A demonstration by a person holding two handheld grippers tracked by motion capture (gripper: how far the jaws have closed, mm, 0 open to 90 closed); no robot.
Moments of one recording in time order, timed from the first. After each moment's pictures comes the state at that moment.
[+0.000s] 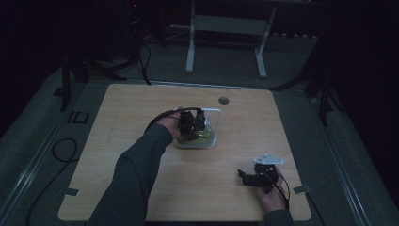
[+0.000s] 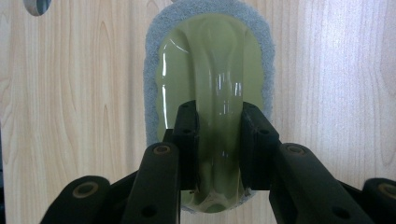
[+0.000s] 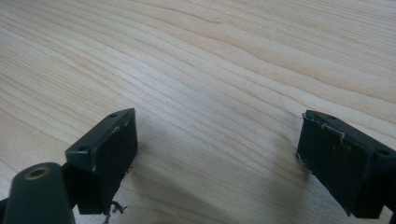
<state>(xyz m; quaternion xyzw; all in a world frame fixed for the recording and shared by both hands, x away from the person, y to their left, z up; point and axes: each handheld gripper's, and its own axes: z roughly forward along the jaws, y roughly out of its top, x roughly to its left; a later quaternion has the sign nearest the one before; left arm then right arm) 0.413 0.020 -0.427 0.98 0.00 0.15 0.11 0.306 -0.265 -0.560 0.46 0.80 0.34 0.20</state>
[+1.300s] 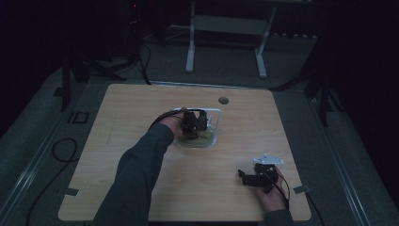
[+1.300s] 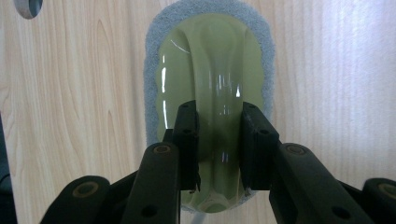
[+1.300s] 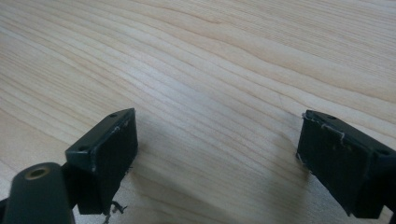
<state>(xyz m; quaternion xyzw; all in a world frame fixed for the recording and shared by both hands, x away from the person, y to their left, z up) 0.426 0.012 -0.446 0.98 -0.02 0.16 0.08 0.306 -0.265 -0.560 0.46 0.80 0.34 0.20</state>
